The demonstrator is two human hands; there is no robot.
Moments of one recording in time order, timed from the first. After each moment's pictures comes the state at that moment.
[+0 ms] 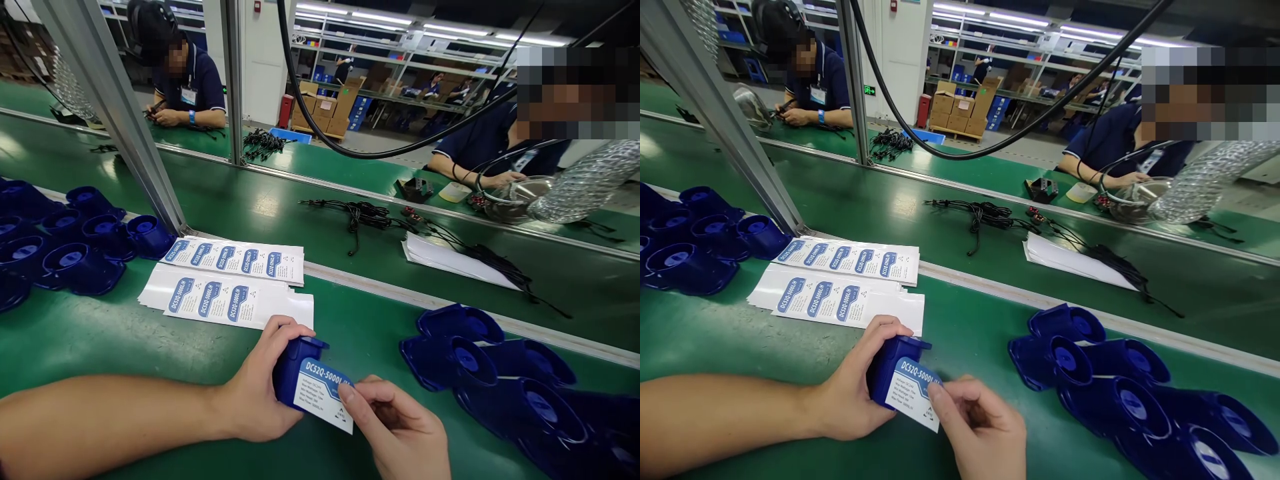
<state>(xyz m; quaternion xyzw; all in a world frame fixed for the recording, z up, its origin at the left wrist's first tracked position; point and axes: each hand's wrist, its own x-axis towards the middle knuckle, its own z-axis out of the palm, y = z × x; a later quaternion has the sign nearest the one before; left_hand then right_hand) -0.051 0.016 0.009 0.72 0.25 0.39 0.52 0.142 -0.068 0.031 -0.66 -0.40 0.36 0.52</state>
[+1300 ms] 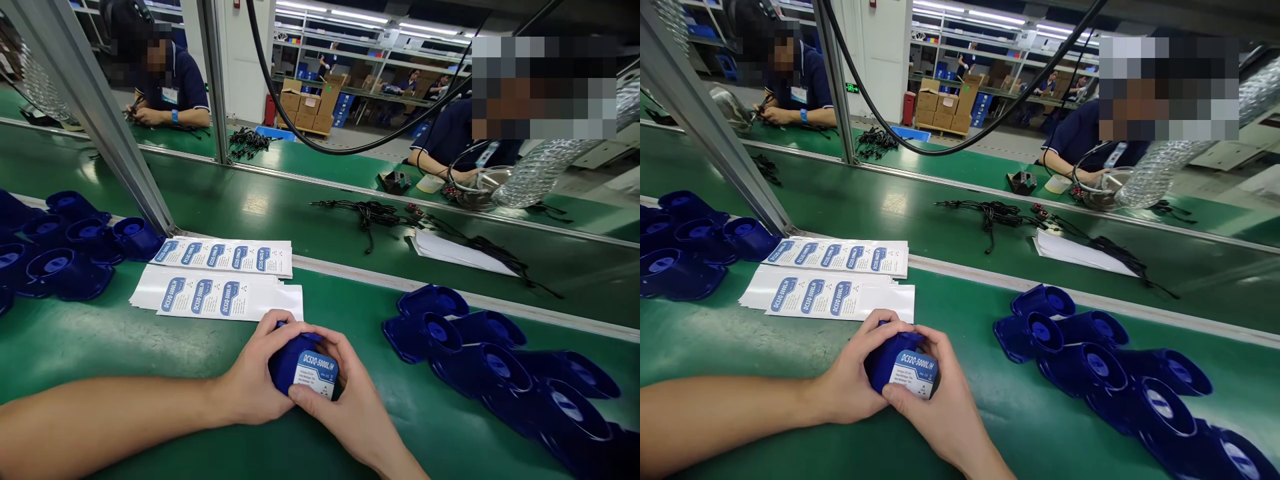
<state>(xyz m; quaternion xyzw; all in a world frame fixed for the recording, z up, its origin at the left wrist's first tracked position) -0.049 0.016 0.012 0.73 0.24 0.37 0.52 0.122 -0.058 0.037 -0.62 -0.43 0.48 0.45</state>
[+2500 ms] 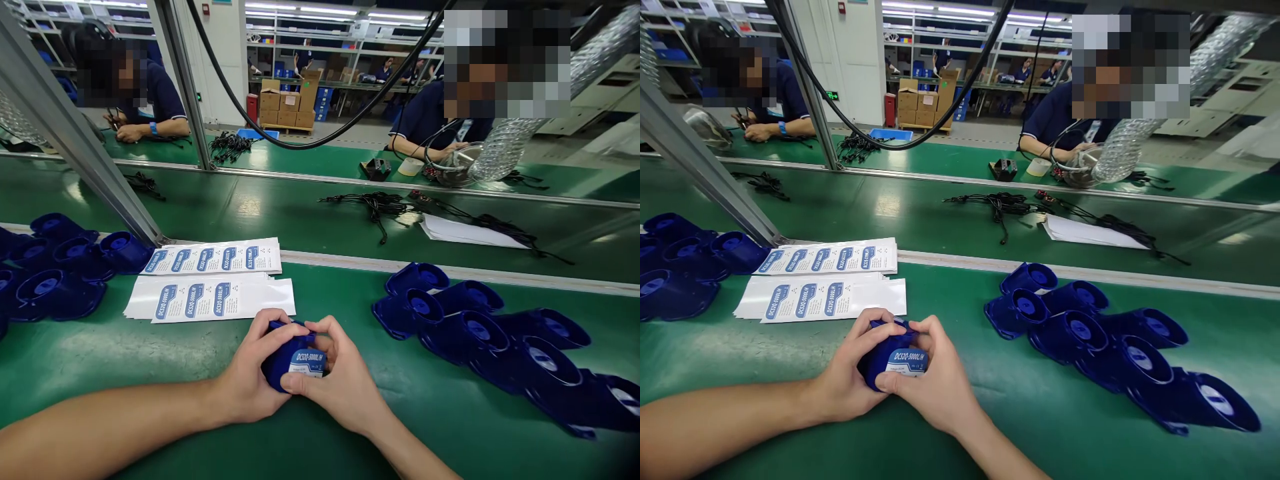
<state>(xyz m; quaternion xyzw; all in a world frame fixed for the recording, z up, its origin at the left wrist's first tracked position) -0.051 0.012 0.001 0.77 0.21 0.39 0.45 0.128 -0.054 0.032 -0.60 -0.40 0.55 0.42</state>
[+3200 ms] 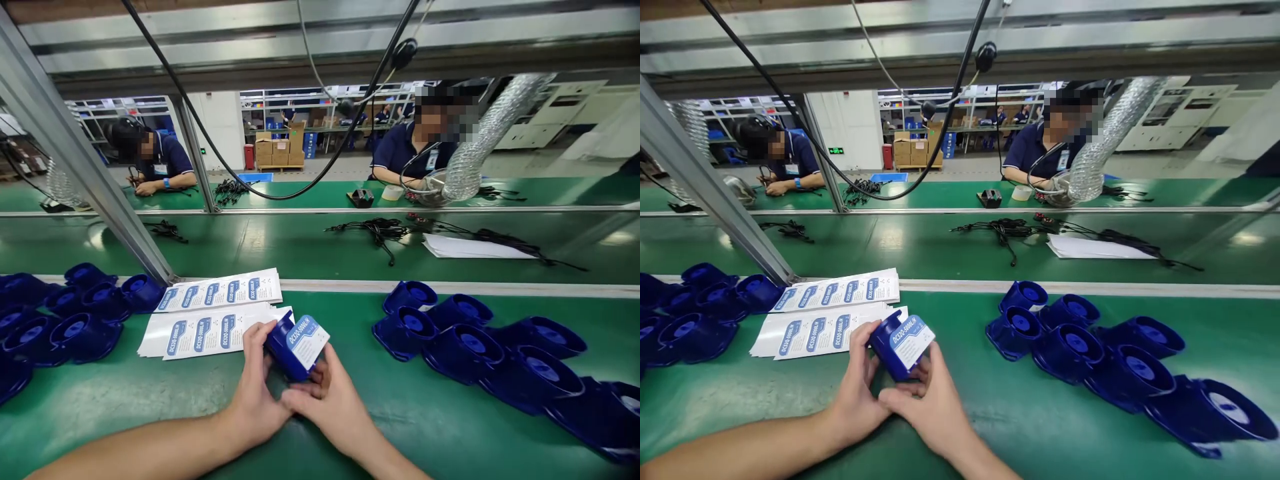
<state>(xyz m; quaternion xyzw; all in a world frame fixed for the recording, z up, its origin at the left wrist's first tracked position) -0.047 0.014 -0.012 0.70 0.31 0.44 0.46 0.115 -0.047 0.006 -0.48 -0.36 0.58 0.55</state>
